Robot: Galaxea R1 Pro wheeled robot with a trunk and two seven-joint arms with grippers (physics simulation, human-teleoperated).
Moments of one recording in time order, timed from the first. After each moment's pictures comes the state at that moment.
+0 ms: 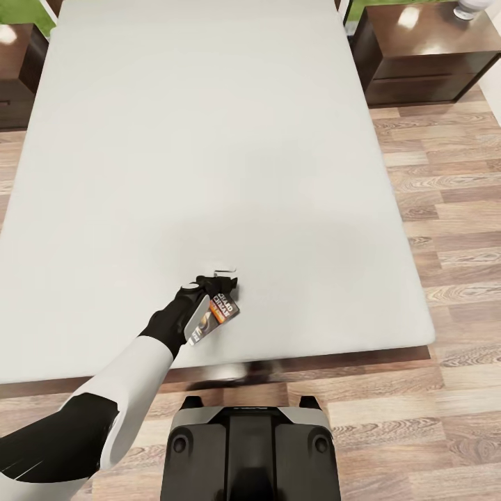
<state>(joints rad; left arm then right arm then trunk) -1.06 -0.15 -0.20 -0.62 0.14 0.33 0.05 0.19 -0.05 -0.21 0.03 0.23 -0.13 0.03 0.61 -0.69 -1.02</state>
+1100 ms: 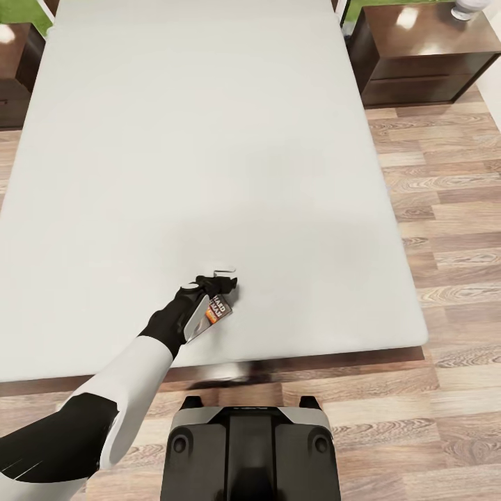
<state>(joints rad) -1.06 -0.15 -0.20 -0.62 0.14 0.33 0.05 0.19 -0.05 -0.21 0.03 0.23 -0.13 0.03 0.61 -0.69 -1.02</state>
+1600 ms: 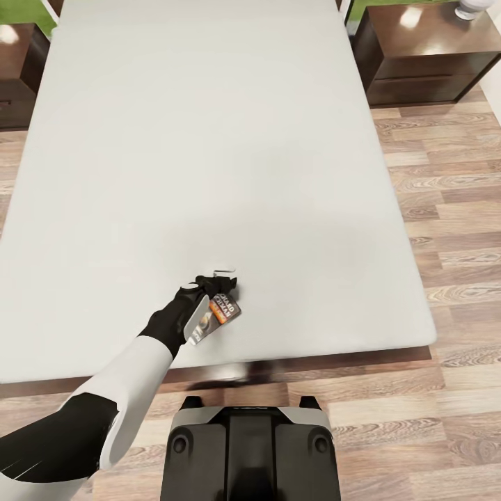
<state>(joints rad) -1.06 -0.15 -0.20 -0.62 0.14 0.32 0.05 0.19 -0.05 -0.21 0.03 0.23 -0.13 0.03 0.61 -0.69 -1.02</state>
